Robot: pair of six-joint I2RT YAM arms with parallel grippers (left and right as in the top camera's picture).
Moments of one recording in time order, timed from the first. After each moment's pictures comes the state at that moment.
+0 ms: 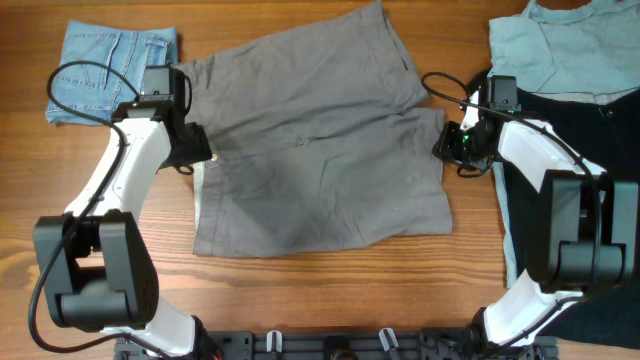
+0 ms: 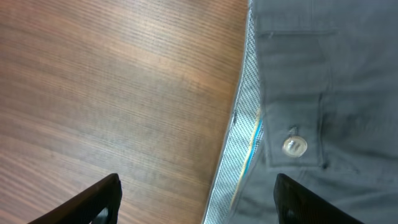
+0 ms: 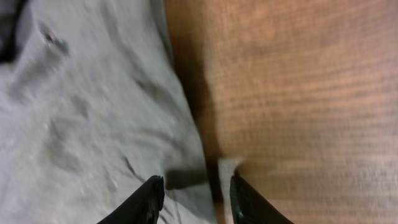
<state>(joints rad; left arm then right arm) 0.02 1.75 1.22 -0.83 -0.21 -0.28 -0.06 1.89 1.12 -0.56 -0.24 0.29</state>
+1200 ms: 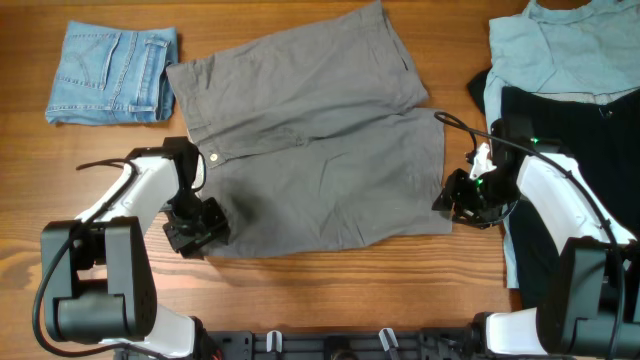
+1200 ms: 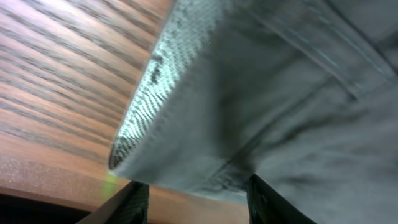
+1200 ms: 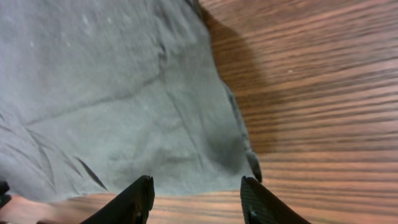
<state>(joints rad) 0.03 1.70 0.89 -1.08 0.13 -0.53 -0.09 1.60 0.93 -0.97 -0.36 0.28</state>
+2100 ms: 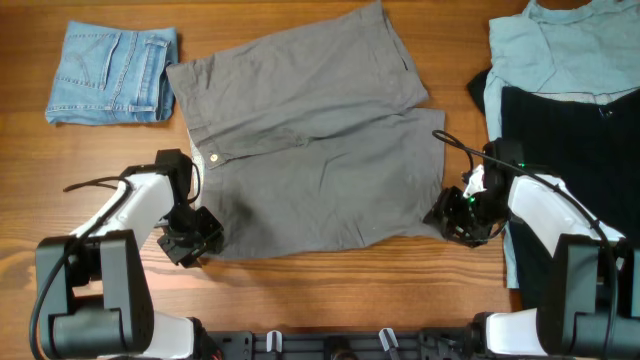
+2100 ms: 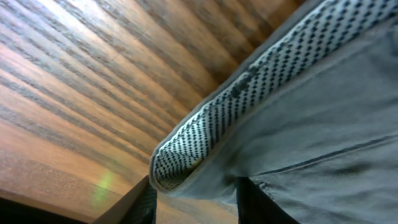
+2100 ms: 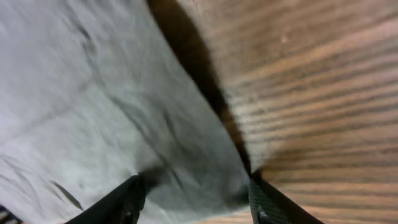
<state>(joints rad) 0.07 1.65 0.78 -0.98 0.11 -0.64 -0.09 1.60 0.75 -0.78 -0.39 0.42</state>
